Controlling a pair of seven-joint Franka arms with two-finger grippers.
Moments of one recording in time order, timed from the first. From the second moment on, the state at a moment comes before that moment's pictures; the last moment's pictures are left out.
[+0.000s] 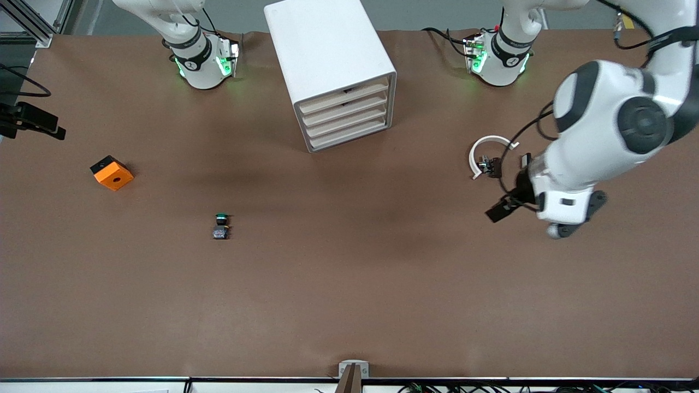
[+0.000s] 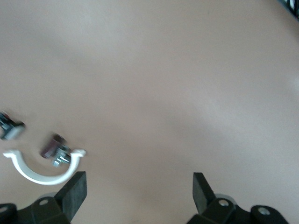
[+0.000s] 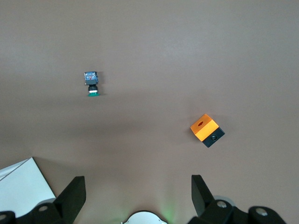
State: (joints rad) left arm -0.13 0.26 -0.12 -1.55 -0.07 1.80 -0.86; right arm -0.07 0.03 -0.03 -1.47 0.00 1.39 -0.05
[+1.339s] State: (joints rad) left arm 0.04 -0.14 -0.12 -1.65 0.00 1.52 -0.17; right arm -0.03 -0.09 -0.06 -1.61 0.01 1.47 -0.05
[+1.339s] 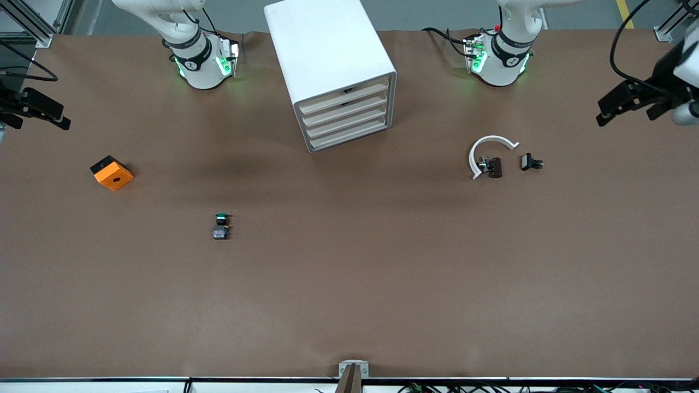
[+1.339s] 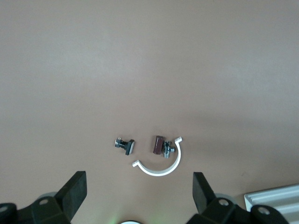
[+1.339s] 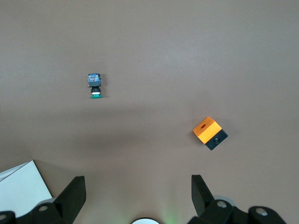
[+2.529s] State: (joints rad) left arm -0.01 -0.14 -0.07 -1.72 0.01 1.58 -0.12; right arm -0.03 -0.09 -0.06 -1.61 0.03 1.47 -0.01
